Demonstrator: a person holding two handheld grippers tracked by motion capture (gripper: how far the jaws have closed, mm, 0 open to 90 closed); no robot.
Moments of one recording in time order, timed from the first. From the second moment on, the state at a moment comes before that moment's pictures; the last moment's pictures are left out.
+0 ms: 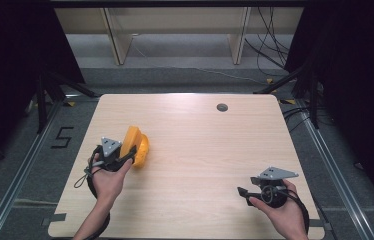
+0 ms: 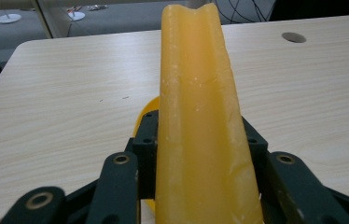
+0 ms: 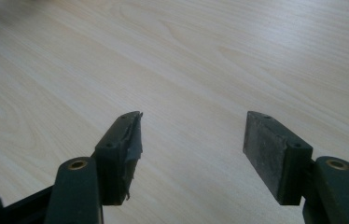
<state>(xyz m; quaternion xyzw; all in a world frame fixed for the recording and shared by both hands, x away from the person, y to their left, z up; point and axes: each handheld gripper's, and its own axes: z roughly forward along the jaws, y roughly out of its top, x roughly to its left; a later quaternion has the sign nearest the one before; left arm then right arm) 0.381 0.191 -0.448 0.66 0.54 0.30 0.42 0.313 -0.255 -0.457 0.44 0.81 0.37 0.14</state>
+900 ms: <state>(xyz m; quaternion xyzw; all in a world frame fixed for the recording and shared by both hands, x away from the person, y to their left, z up) 0.408 0.175 -0.466 0.65 0.57 0.32 0.38 0.314 -0.255 -0.458 0.43 0.81 0.36 0.15</state>
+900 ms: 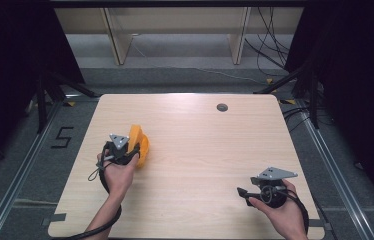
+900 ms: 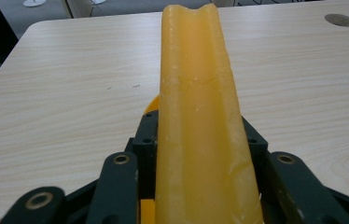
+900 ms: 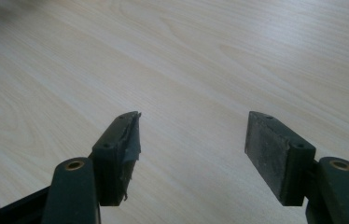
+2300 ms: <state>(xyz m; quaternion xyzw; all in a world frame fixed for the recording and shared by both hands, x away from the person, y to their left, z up) 0.402 0.176 -0.462 0.68 0.55 0.28 0.40 0.315 -0.254 -0.462 0.44 0.81 0.36 0.13</state>
